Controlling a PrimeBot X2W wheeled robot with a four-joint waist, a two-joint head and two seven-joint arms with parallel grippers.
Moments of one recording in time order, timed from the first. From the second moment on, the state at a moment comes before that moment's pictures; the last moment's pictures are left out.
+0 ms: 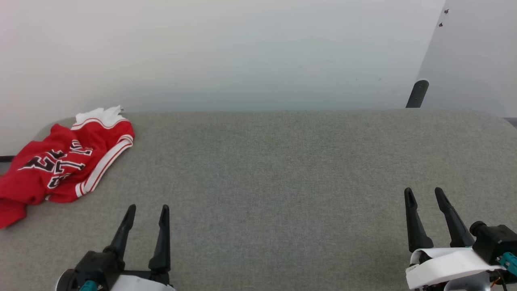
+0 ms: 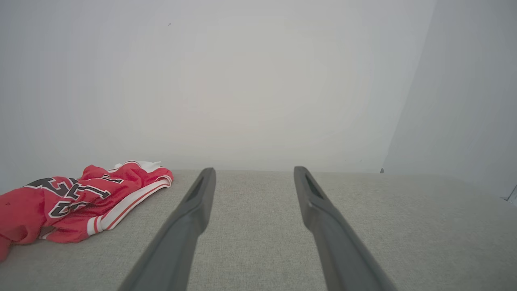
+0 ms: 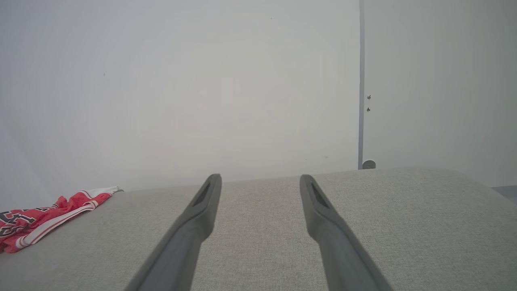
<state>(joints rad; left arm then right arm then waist) 0.03 0.20 -0.09 0.04 -0.29 -0.02 -0.26 -0.05 -0.05 0.00 0.10 0.26 0.13 -0.18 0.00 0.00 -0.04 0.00</state>
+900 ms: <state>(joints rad) 0.05 0.24 -0.01 0.07 -0.36 0.01 -0.22 -0.01 -0.05 0.06 0.10 0.27 0.13 -0.17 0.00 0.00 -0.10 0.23</state>
